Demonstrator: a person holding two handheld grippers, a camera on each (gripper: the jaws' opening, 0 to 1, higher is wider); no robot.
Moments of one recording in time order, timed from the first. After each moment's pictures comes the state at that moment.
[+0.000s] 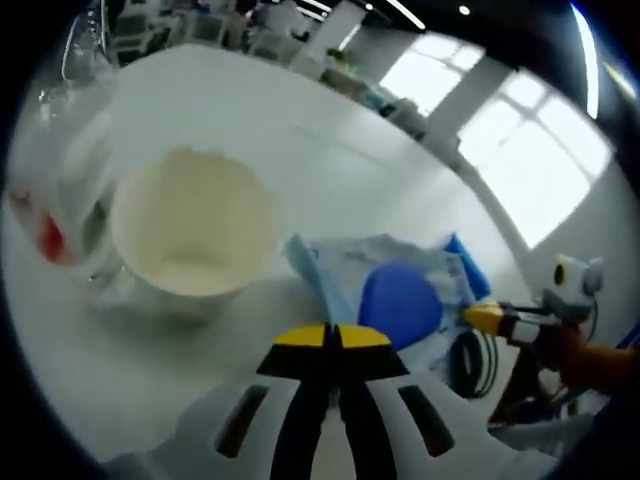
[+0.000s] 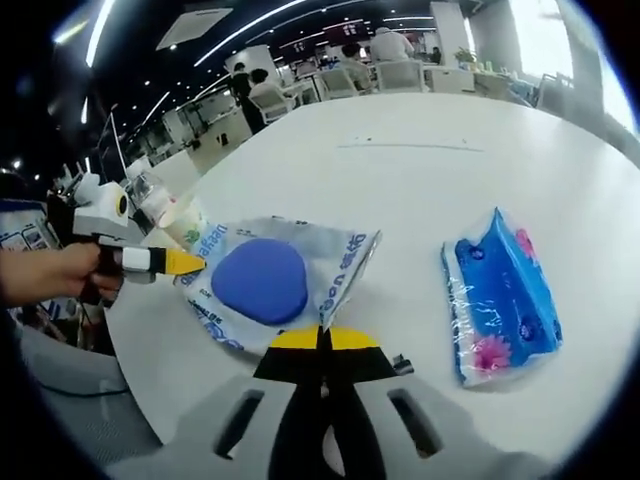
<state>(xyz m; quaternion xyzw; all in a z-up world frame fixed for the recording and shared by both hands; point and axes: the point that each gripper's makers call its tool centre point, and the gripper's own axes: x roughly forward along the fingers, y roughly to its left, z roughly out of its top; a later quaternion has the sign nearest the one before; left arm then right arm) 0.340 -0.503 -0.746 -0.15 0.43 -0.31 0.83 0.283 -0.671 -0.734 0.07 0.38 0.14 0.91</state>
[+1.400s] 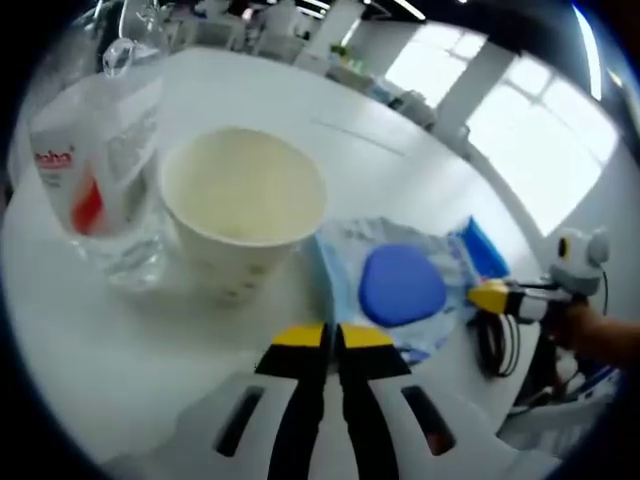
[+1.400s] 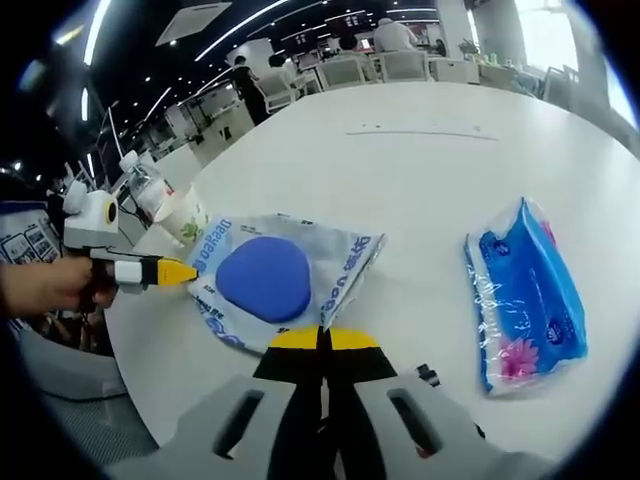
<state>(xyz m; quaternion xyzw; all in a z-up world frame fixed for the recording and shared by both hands) 0.333 -0.479 -0.759 -0.11 0.43 -0.29 0.85 0.293 -0.655 -0.749 0.07 0.39 0.15 0.90</state>
